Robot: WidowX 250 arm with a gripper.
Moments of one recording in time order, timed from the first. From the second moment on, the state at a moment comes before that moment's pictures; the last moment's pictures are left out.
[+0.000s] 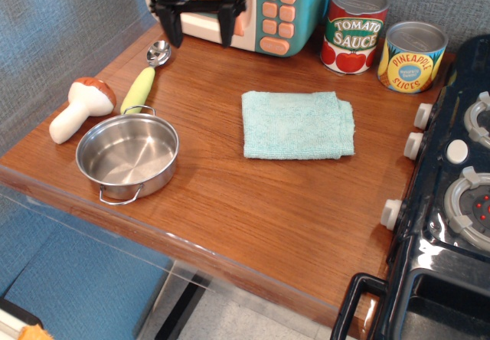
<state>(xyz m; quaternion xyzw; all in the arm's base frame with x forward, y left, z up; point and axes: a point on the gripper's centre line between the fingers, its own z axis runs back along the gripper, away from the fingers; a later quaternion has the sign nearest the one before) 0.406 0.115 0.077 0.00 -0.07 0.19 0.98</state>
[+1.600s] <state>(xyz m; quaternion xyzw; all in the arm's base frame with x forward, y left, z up) 0.384 0.201 0.010 0.08 0.01 0.28 0.96</state>
